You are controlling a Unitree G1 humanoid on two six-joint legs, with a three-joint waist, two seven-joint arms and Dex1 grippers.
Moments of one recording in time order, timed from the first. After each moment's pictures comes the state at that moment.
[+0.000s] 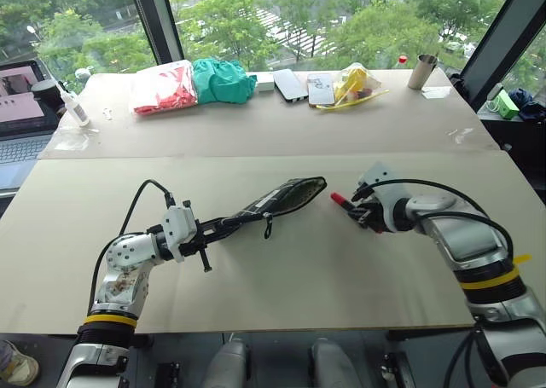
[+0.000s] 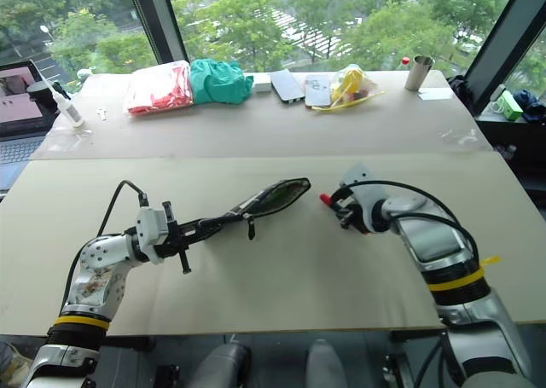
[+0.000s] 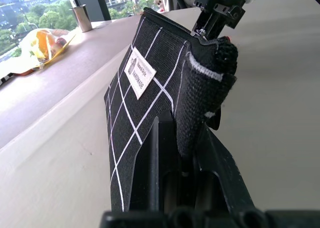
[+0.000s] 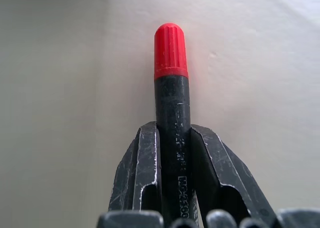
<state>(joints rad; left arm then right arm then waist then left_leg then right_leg) -0.26 0.51 0.00 0.21 -0.36 -0.28 -1.15 -0.59 -0.76 0.22 -0.12 0.15 0.95 0.78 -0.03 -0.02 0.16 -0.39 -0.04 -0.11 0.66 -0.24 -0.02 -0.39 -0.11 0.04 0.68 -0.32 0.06</state>
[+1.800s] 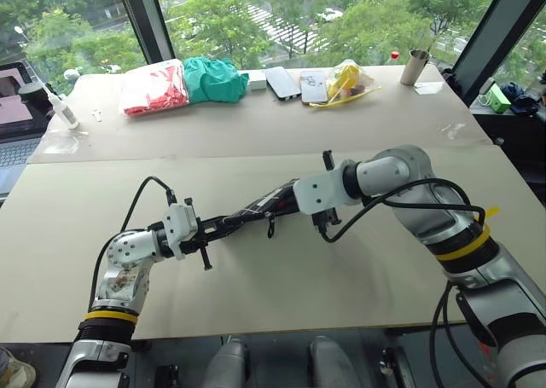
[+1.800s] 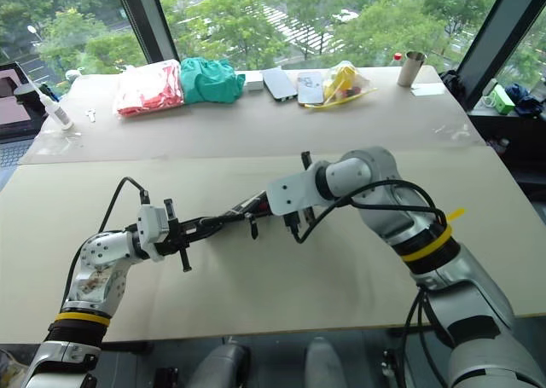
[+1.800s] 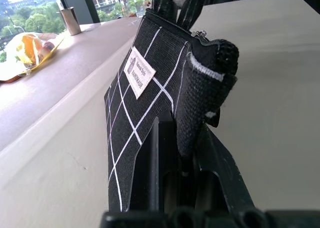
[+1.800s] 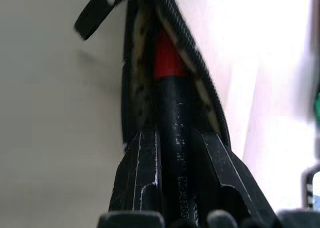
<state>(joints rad) -0.29 0.51 0.00 0.21 -0.36 -0.28 -1.17 -0.89 -0.63 0.49 -0.07 -0.29 0.12 1.18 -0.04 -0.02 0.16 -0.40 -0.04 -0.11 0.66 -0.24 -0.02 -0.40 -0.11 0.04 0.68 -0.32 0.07</state>
